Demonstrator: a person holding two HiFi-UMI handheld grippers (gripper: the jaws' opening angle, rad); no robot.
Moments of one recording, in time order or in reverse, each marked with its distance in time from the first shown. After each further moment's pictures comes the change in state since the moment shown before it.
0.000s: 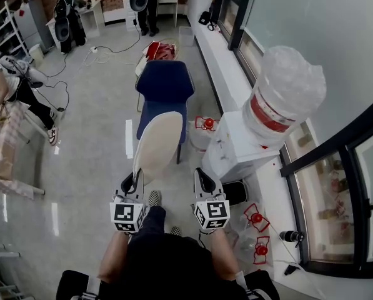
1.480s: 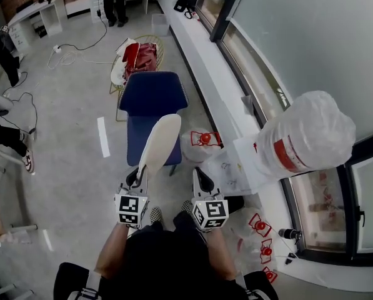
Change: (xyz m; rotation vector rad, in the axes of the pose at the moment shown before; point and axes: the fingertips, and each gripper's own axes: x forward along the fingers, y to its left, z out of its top) left arm 0.292 0.183 -0.014 -0.036 0.104 -0.265; right arm 0.299 -0.023 0.030 0.009 0.109 -0.205
